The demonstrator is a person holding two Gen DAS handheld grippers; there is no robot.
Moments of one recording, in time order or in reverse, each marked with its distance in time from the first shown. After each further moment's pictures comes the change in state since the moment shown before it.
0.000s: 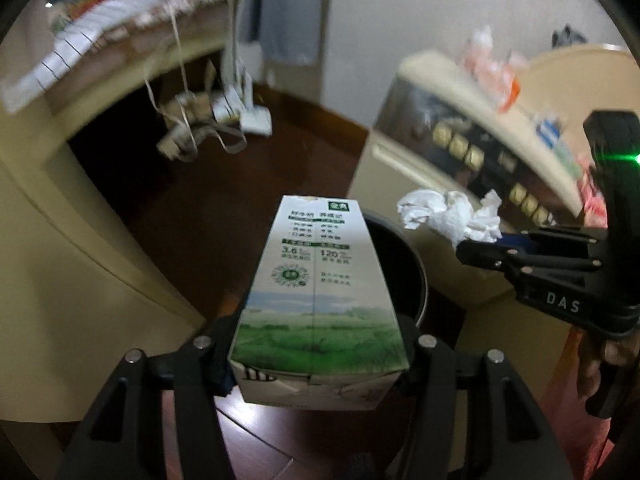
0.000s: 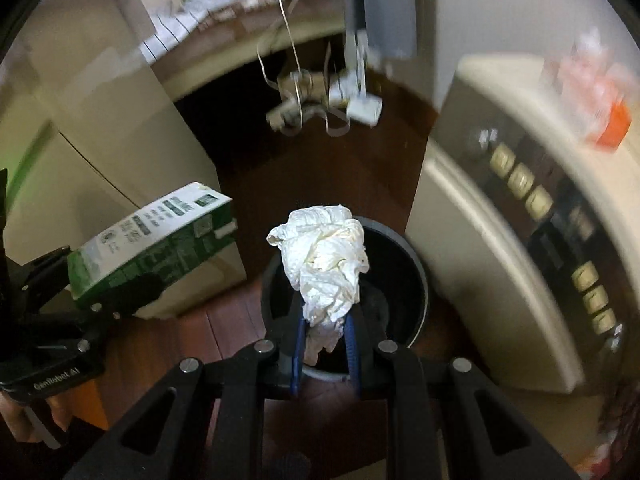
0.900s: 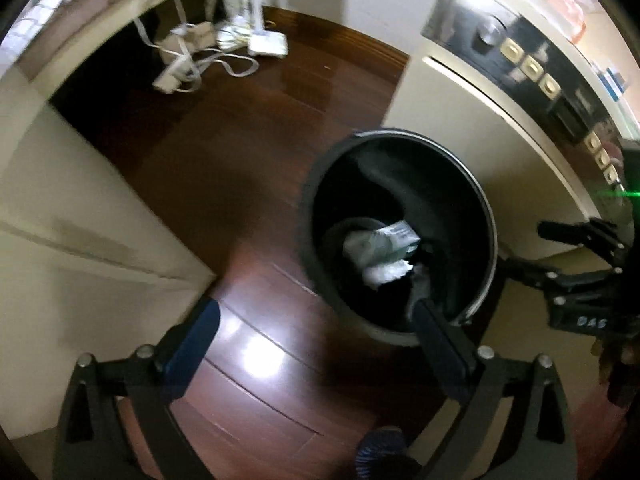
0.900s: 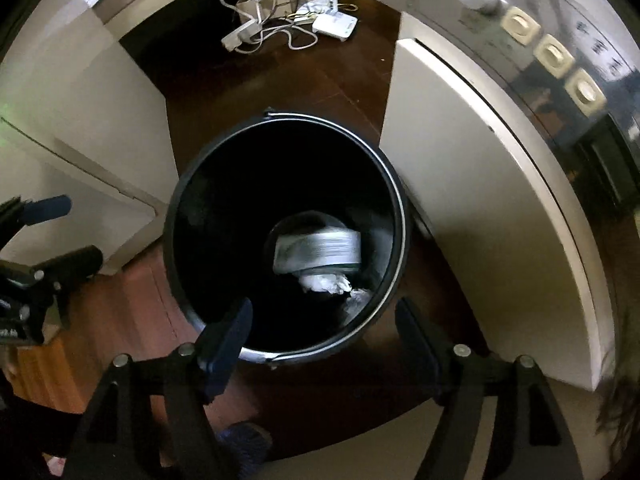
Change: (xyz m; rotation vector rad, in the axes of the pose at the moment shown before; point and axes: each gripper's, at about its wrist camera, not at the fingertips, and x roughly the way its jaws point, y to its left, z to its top) left arm 0.082 0.024 -0.009 -0.003 0.229 0.106; right arm 0.100 -0.062 -0.023 0.048 0.191 -0.073
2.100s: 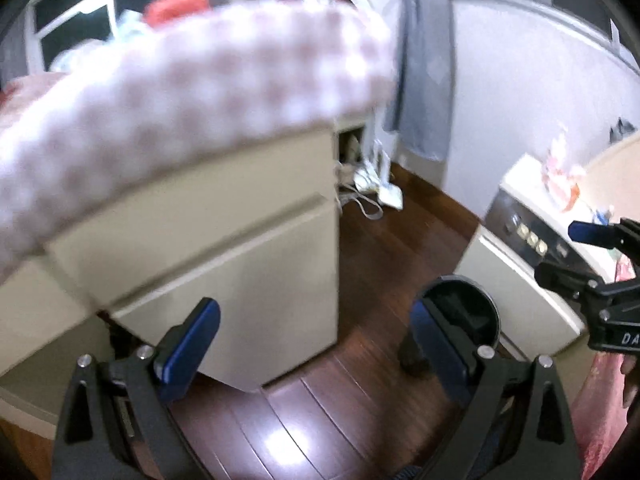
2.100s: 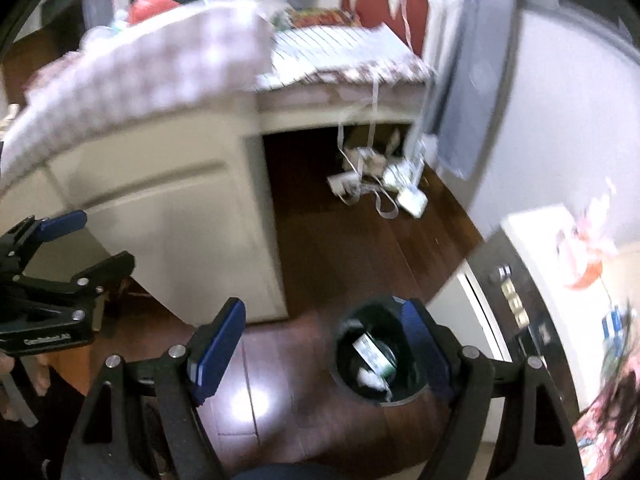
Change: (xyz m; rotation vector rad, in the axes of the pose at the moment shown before) left arm -0.289 0.094 -0.108 -0.266 -0.511 0.273; right arm -0.304 0.227 -0.031 -0.364 -0.487 0.044
